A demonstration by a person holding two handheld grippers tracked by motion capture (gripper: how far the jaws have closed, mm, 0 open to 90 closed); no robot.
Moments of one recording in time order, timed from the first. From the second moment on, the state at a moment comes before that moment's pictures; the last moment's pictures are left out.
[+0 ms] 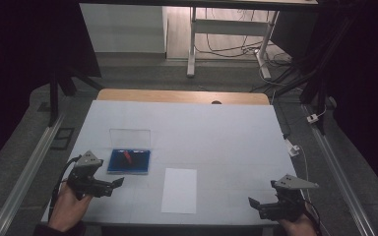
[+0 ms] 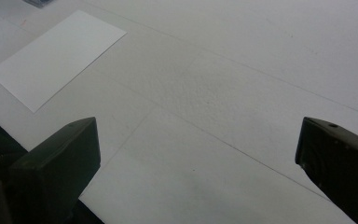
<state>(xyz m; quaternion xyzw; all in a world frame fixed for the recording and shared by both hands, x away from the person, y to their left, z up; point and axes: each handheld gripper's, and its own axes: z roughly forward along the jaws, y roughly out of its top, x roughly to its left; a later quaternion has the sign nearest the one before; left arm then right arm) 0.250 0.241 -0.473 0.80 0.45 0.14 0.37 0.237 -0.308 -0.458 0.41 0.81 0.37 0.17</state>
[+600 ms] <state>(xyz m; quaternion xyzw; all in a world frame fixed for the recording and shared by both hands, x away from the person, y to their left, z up) 0.292 0.234 -0.480 0.82 0.43 0.13 0.35 0.237 -0.307 -0.459 0.41 0.82 0.37 0.16</state>
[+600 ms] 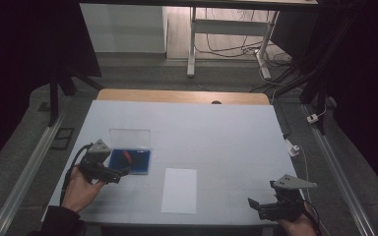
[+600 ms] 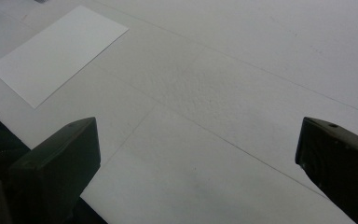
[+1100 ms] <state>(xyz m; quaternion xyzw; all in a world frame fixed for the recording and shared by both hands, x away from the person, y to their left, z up) 0.325 0.232 -0.491 0.84 0.41 0.14 0.34 0.237 -0.306 -0.459 0.40 0.82 0.37 0.16</state>
